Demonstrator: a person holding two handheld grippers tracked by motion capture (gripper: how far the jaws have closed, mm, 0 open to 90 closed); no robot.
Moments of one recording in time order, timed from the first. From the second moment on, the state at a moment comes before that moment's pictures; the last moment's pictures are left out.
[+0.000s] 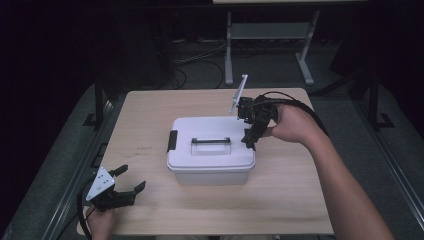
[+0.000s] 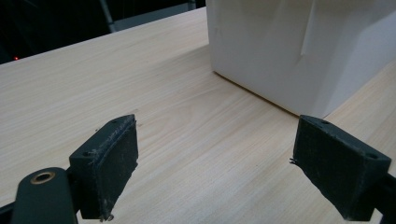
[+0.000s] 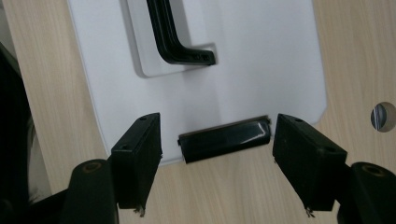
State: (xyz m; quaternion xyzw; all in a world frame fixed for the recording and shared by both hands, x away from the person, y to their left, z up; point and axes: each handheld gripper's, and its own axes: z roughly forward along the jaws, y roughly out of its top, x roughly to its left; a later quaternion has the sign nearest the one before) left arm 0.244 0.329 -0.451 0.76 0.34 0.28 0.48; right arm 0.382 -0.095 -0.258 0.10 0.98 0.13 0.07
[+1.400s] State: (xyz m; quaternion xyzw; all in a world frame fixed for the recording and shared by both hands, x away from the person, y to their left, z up) left arm 0.246 0.331 -0.453 0.76 0.34 0.28 0.48; right arm 0.376 -0.155 -0.283 0.16 0.98 0.13 0.07
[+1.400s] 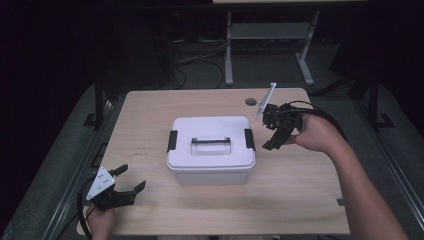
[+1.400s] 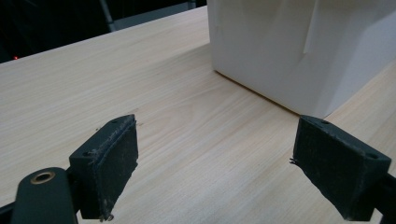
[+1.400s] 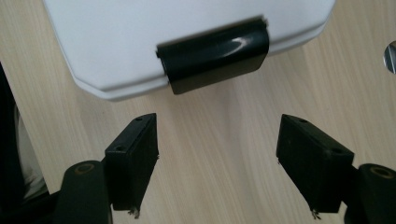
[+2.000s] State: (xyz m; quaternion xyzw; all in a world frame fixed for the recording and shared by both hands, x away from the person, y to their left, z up) left arm 0.246 0.330 -0.453 0.76 0.34 0.28 0.48; right arm 0.367 -0.184 -0.303 0.18 0.97 0.12 0.06
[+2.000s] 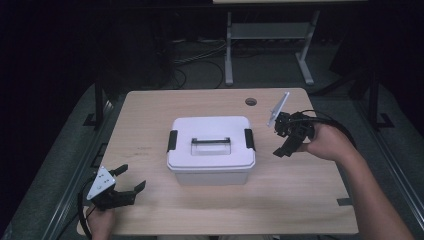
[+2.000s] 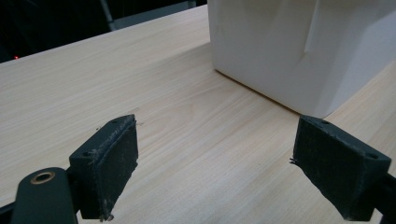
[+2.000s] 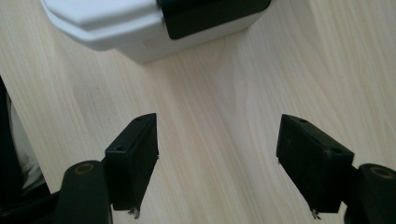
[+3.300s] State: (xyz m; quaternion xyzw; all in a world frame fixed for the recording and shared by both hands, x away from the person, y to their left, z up) left arm 0.247 0.329 -0.453 0.76 0.34 0.28 0.48; right arm 0.358 -0.210 -0.333 0.20 0.97 0.13 0.05
